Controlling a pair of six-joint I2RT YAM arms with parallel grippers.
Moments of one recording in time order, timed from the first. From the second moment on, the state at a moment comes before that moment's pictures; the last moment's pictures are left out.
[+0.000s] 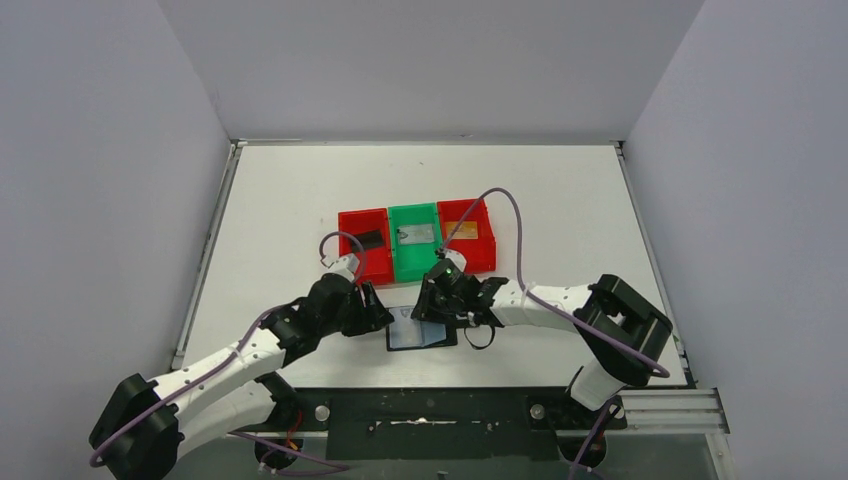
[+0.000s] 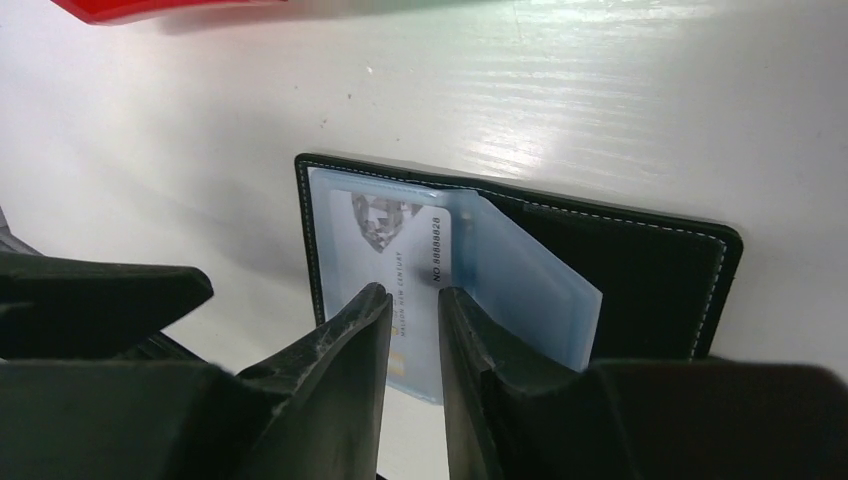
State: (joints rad) left arm -0.73 0.94 0.41 -0.20 0.00 -0.86; right arm 0.94 1.60 0.78 -0.07 0.00 0.97
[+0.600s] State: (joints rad) left arm -0.72 1.06 0.48 -0.21 0.09 -0.88; right arm 0.96 1.51 0.79 -0.14 0.03 0.98
